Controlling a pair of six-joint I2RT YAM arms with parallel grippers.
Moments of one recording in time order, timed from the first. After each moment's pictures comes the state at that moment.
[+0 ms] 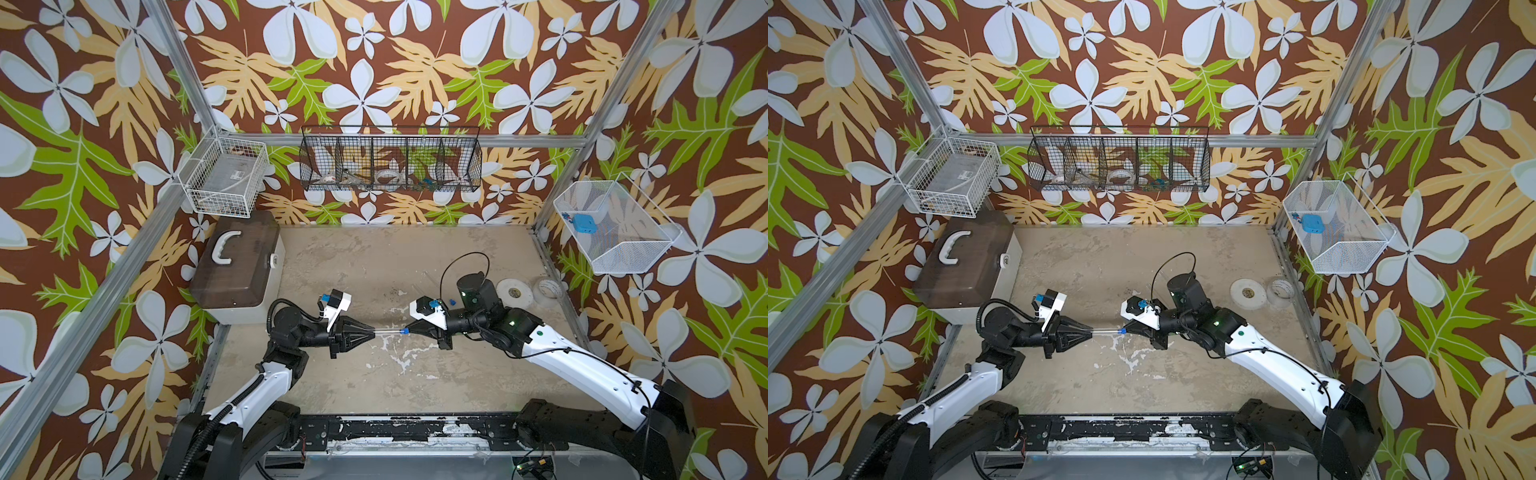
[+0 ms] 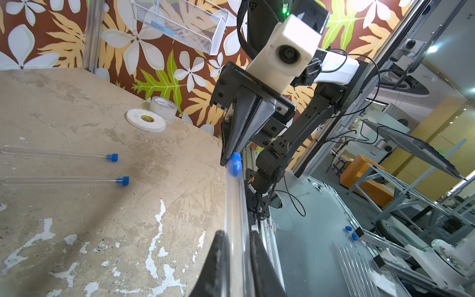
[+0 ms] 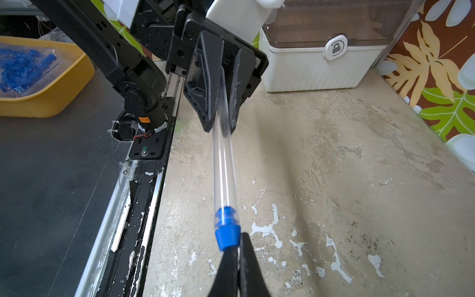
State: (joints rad) left arm -0.25 1.02 0.29 0.85 1.27 -0.58; right arm 0.72 1.18 0.91 -0.31 -0.68 -0.43
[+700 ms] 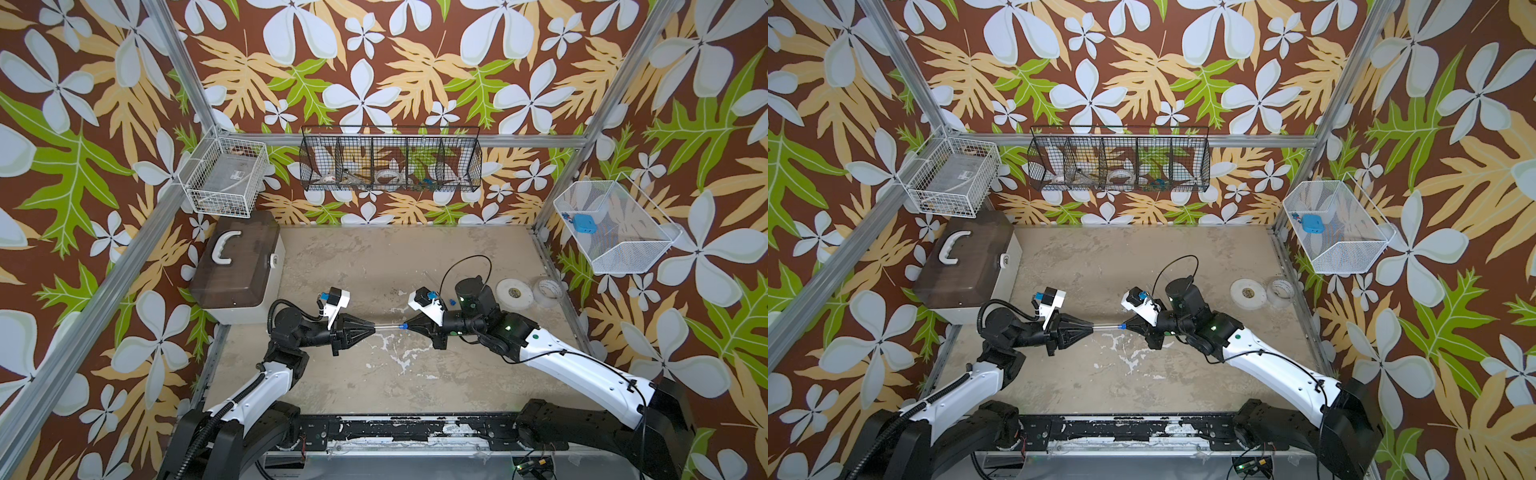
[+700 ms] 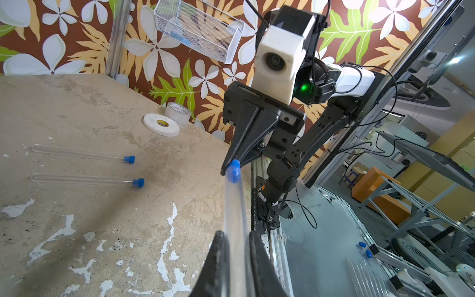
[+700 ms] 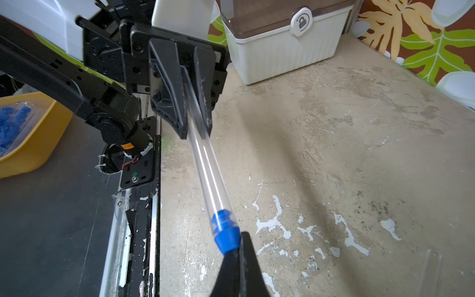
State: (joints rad) left arm -0.26 1.03 0.29 0.85 1.19 -0.56; right arm 0.75 1.18 0.87 -0.20 -0.55 -0.18
